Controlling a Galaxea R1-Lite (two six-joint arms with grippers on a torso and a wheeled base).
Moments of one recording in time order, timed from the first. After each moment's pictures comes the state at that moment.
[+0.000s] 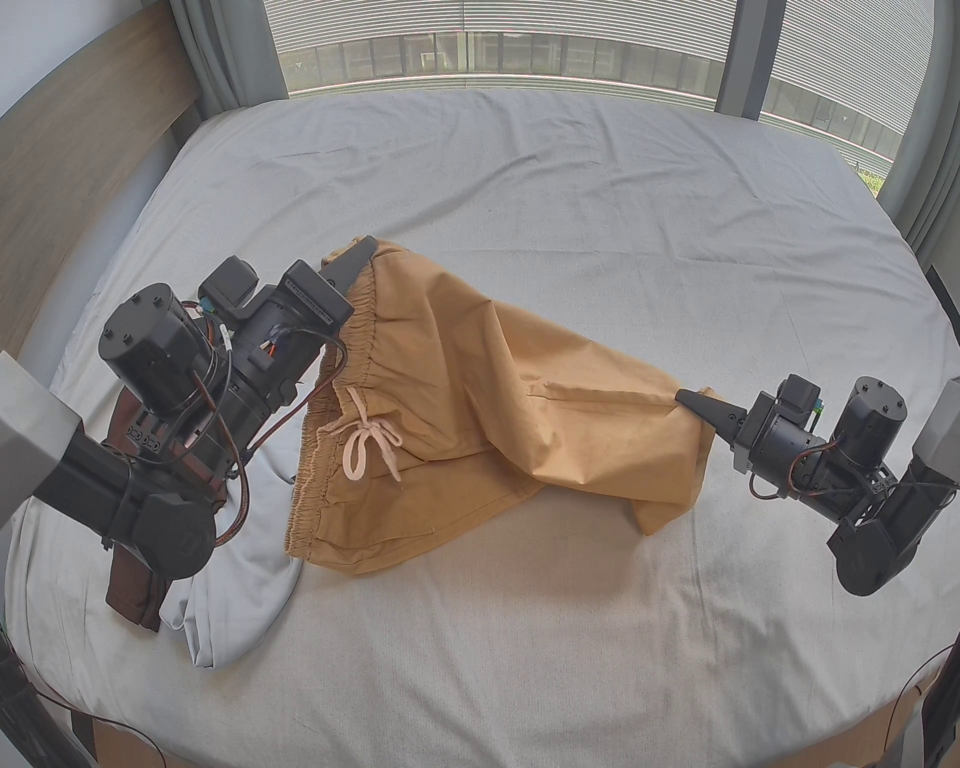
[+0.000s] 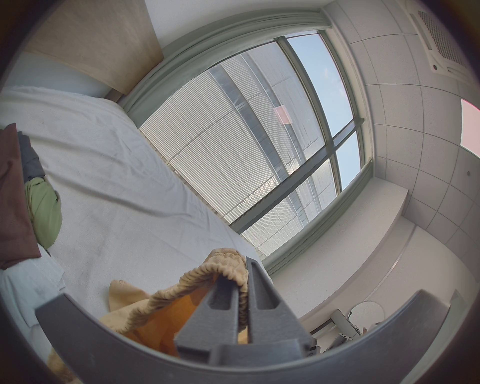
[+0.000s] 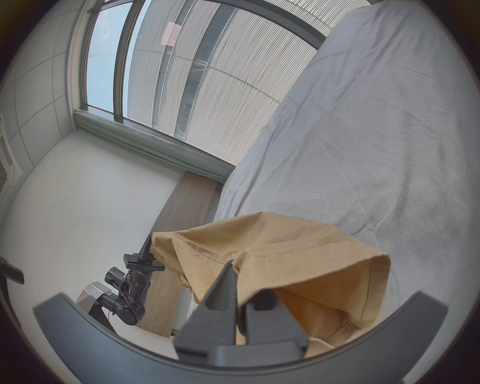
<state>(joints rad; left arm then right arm) -0.41 1.92 -0.85 -1.47 -0.14 -0.71 0.21 2.01 -0.56 -1.54 0.55 0.87</state>
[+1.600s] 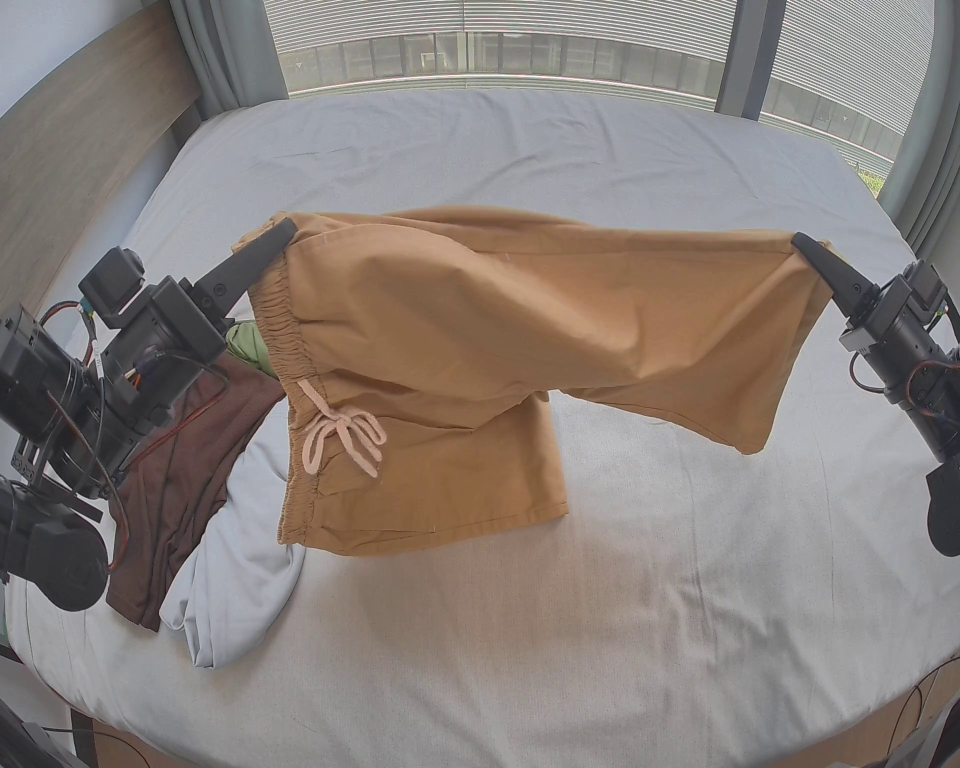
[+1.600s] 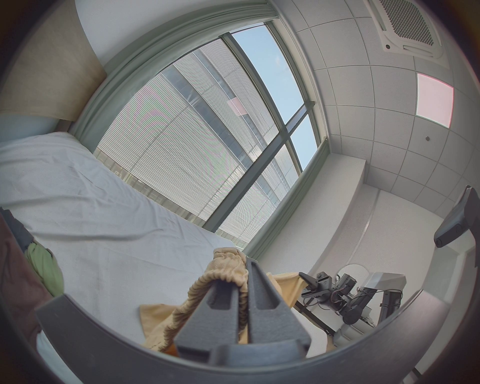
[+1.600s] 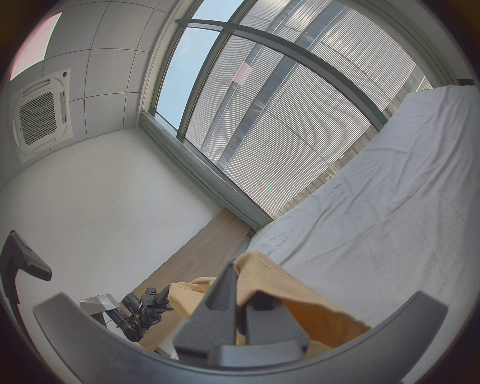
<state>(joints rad) -0.29 1.65 -0.62 -1.54 -0.47 -0.60 0.12 1.62 -0.60 -1.53 0.56 0.80</state>
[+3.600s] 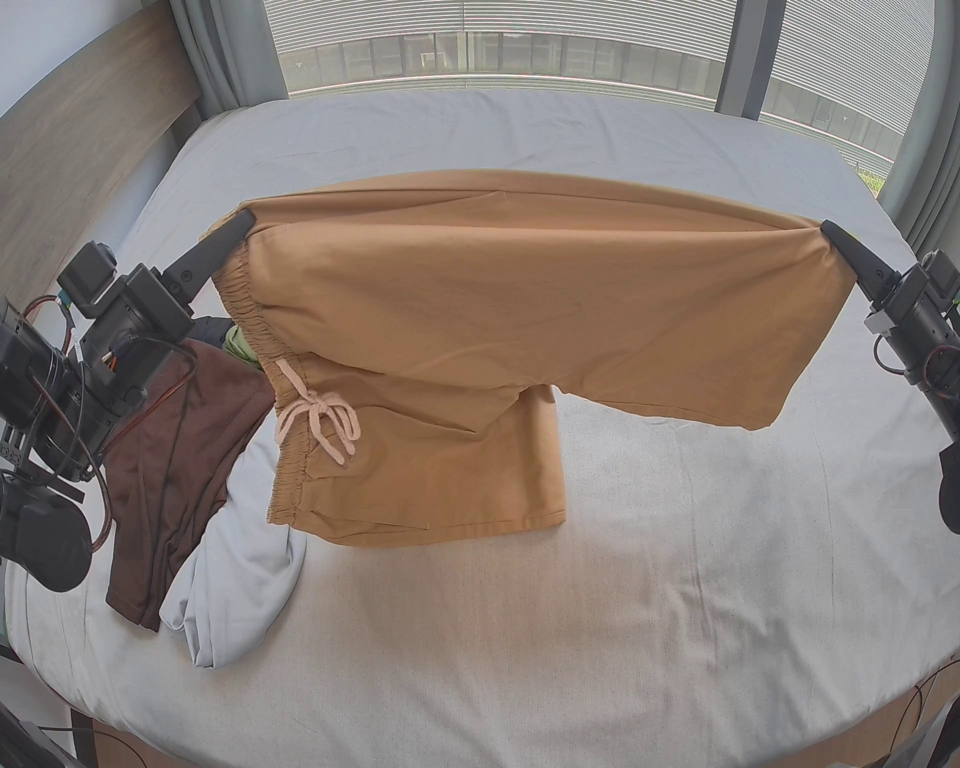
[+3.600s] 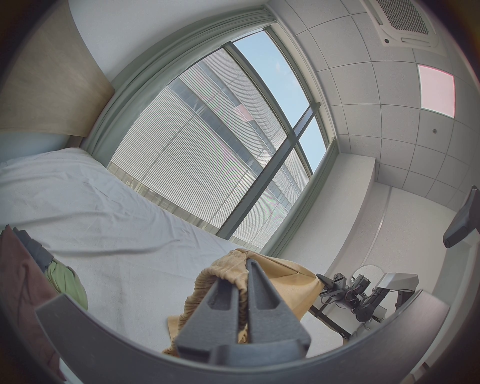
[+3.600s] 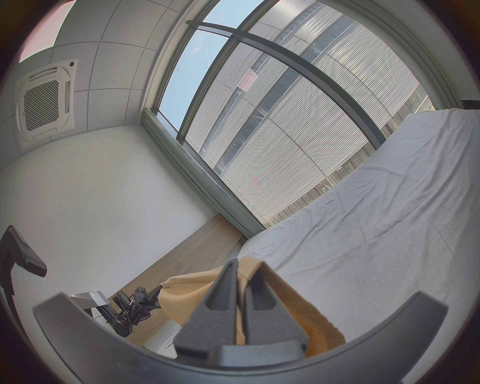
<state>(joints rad) -0.17 1.65 -0.64 -1.54 -0.47 -0.61 -0.02 1.63 -0.65 -1.53 0.61 0.80</state>
